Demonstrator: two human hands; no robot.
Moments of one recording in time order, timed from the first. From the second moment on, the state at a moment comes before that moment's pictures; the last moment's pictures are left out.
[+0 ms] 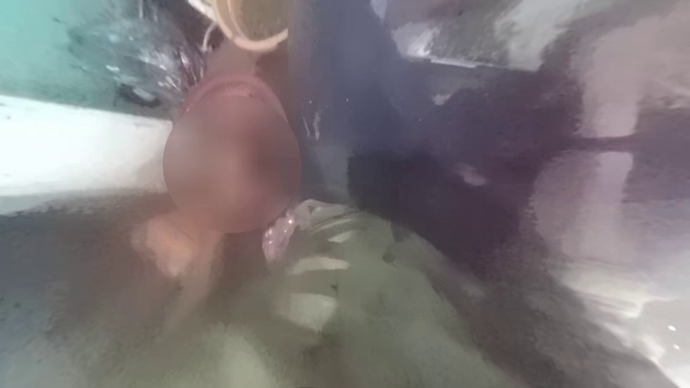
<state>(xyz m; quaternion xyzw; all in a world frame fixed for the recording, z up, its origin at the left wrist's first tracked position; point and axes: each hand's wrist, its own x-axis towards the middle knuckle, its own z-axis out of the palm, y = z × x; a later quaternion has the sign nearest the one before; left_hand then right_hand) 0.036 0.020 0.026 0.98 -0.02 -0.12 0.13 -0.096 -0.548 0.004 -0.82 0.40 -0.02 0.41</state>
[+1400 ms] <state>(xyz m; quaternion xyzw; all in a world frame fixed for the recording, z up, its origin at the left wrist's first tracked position) 0.155 -0.446 0.023 0.82 -0.55 -0.11 -0.06 -0.093 -0.540 0.022 -0.72 0.46 -0.05 0.52</state>
